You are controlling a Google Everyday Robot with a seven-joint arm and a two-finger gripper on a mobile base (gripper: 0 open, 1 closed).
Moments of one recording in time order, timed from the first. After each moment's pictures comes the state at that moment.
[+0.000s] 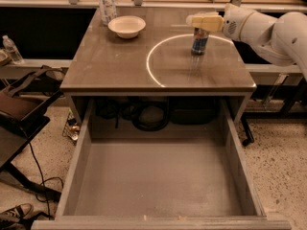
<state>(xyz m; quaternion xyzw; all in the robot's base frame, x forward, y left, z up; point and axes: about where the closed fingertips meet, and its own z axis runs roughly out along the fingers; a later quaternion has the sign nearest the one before) 0.799 -0.186 0.974 -0.23 0.67 0.24 0.67</state>
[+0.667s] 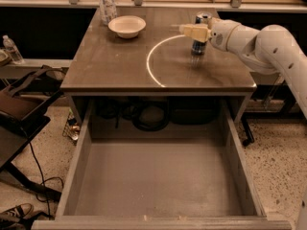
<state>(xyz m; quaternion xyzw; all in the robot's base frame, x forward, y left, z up) 0.816 -0.160 0.925 -0.23 0.68 0.26 0.65</state>
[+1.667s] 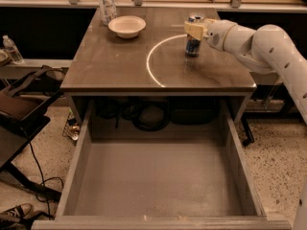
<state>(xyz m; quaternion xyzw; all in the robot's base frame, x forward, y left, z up) 0.817 -0.149 0.924 -0.24 0.68 0.26 0.65</state>
